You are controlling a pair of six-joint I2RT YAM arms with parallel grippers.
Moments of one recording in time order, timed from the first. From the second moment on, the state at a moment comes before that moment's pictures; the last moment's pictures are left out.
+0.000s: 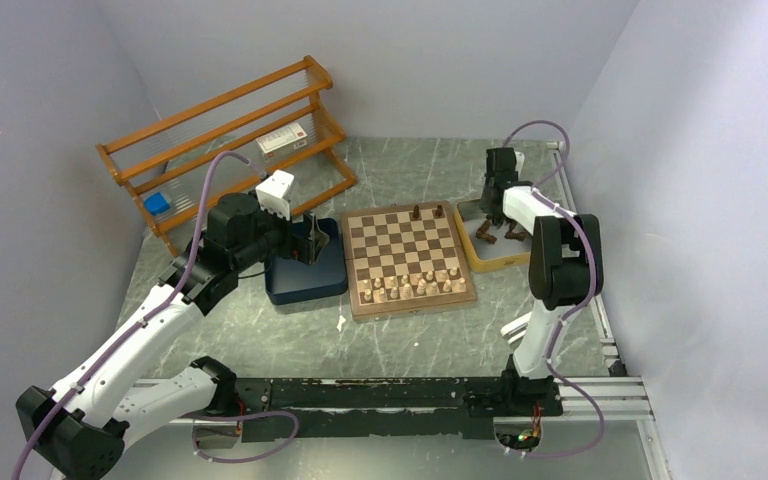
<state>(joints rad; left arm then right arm) -0.55 0.94 0.90 -0.35 0.05 -0.17 0.07 1.92 1.28 -0.25 0.28 0.26</state>
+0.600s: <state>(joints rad) -0.55 0.94 0.90 -0.35 0.05 -0.17 0.22 1.71 1.31 -0.32 0.29 0.29</state>
